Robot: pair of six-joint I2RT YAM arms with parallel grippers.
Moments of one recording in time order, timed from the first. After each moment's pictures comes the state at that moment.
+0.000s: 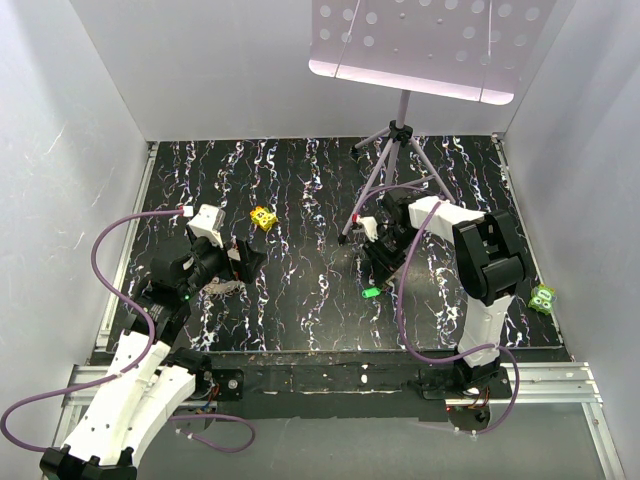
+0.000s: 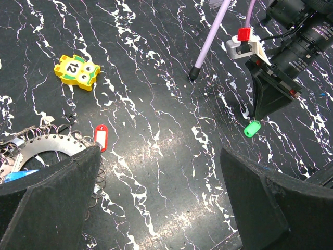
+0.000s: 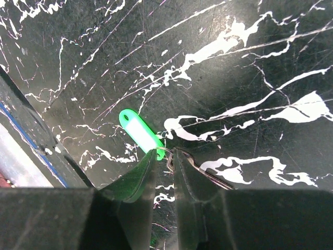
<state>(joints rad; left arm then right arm) -0.32 0.61 0.68 -0.37 0.23 -0.18 0.41 1.92 1.24 -0.91 -0.59 -0.48</state>
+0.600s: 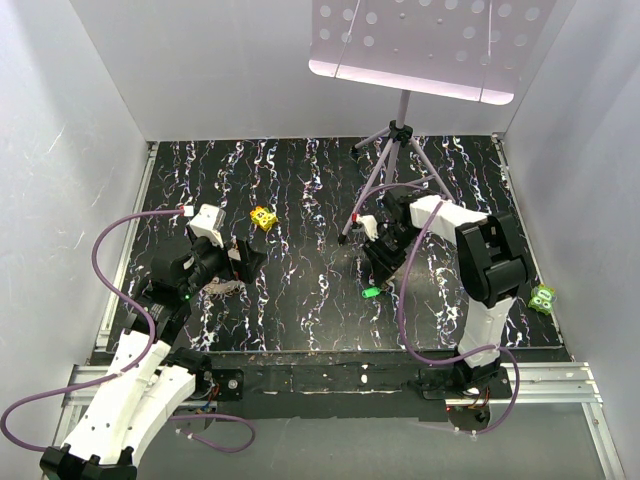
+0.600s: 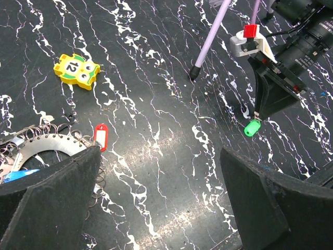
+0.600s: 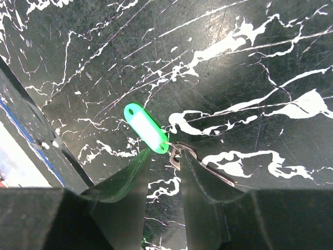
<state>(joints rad) -0.32 0.62 0.68 -0.37 0.23 -0.18 0.41 1.90 1.25 -0.93 -0.59 -0.51</state>
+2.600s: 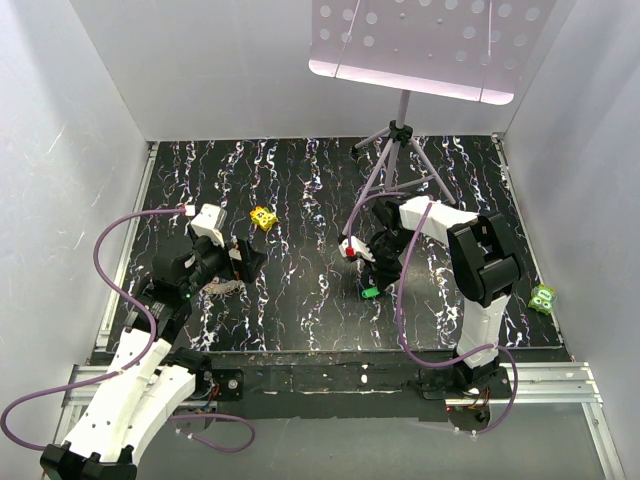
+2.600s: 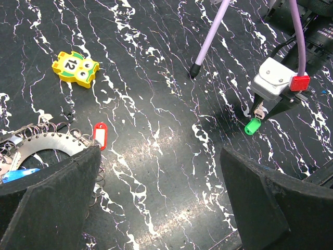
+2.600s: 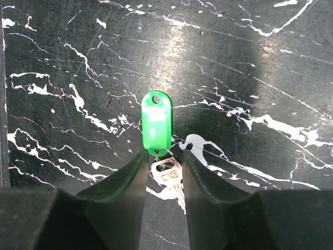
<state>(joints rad) -0.32 0.63 0.68 -0.37 0.24 -0.18 0.48 1.92 1.28 -1.09 -0.61 -1.38</state>
